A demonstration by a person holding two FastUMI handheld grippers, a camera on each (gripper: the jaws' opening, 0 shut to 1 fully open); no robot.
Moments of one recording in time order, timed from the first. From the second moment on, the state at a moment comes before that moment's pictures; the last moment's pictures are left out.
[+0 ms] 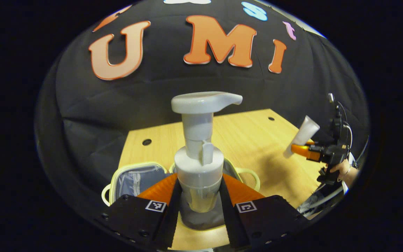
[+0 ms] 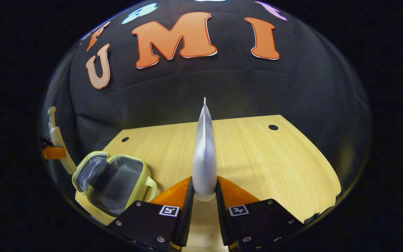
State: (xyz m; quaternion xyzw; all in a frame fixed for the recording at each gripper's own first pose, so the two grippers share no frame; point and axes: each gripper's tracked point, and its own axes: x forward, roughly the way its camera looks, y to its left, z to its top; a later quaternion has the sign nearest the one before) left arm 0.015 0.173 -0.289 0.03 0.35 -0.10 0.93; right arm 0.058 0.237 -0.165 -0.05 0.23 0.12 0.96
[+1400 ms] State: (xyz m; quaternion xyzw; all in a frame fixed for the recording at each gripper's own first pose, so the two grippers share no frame) left arm 0.033 0.133 -0.459 -0.03 0.61 -0.21 0.77; right arm -0.034 0.286 -0.165 0.00 0.28 0.06 0.96
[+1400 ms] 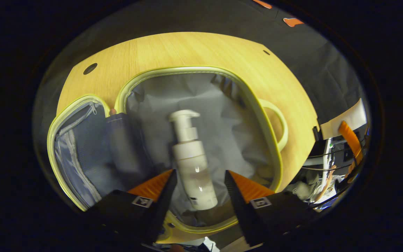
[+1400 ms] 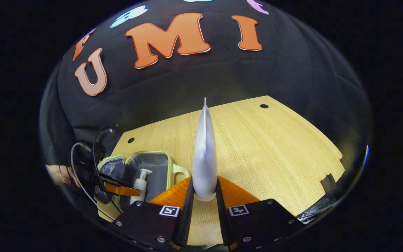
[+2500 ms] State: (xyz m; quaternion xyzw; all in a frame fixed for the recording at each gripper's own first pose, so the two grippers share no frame) left arm -0.009 0.259 -0.289 -0.03 0.33 -0.11 0.94; right arm -0.060 0.442 -0.246 -0.09 0.56 0.24 0.79
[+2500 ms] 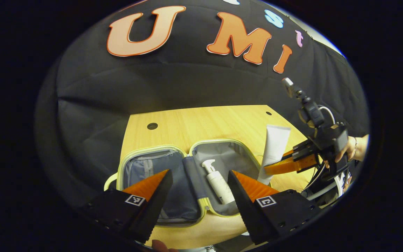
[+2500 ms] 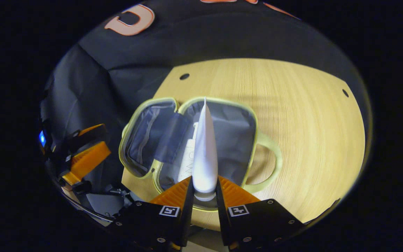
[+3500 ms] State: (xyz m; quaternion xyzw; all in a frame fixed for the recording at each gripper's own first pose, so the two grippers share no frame) left arm -0.042 0.326 -0.310 -0.05 0.37 -0.04 0.93; right arm -0.038 0.453 -0.324 -0.12 0.63 0.15 0.75
